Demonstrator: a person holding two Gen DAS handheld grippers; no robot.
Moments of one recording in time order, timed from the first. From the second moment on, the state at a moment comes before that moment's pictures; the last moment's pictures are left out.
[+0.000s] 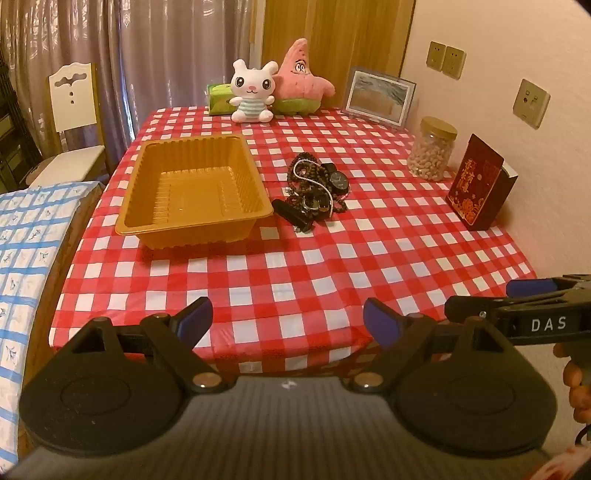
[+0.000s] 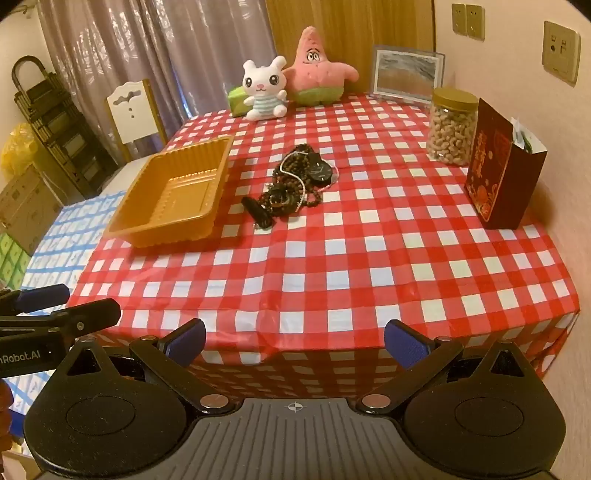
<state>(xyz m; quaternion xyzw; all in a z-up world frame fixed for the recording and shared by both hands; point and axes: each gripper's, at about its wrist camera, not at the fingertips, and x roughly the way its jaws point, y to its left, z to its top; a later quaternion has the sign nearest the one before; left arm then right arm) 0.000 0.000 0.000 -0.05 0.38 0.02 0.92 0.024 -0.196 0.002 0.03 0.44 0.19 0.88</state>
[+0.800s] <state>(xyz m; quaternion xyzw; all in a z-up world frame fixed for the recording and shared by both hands) 0.004 0.001 -0.002 -0.05 0.38 0.02 0.92 0.033 -0.194 -0.001 0.03 0.44 0.19 0.88</state>
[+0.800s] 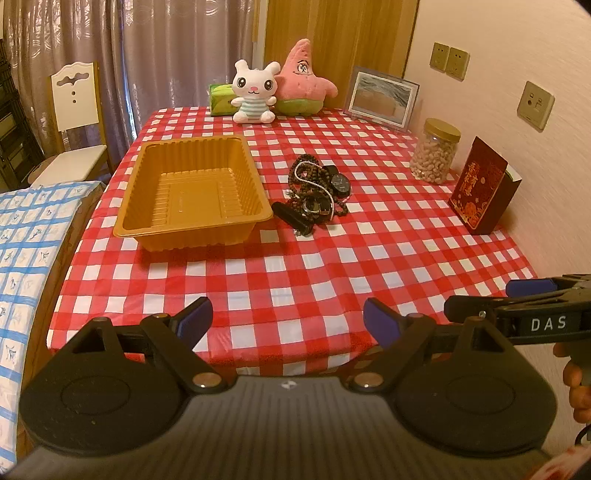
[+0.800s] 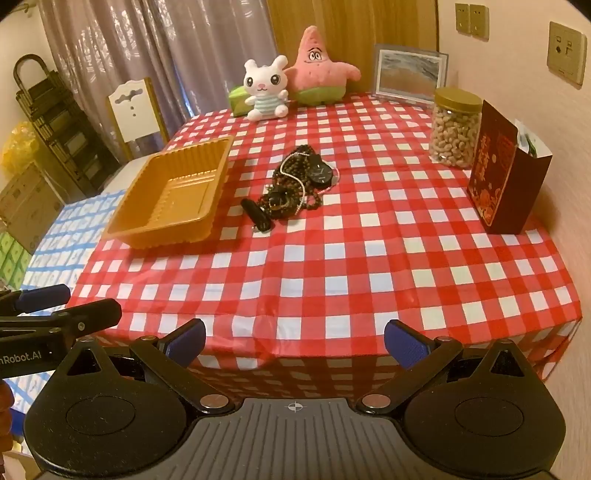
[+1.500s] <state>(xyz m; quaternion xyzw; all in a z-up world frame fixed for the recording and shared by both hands) 0.004 0.000 -0.002 -0.05 0.38 0.02 0.92 0.036 -0.195 -0.002 0.03 0.44 0.19 0.88</state>
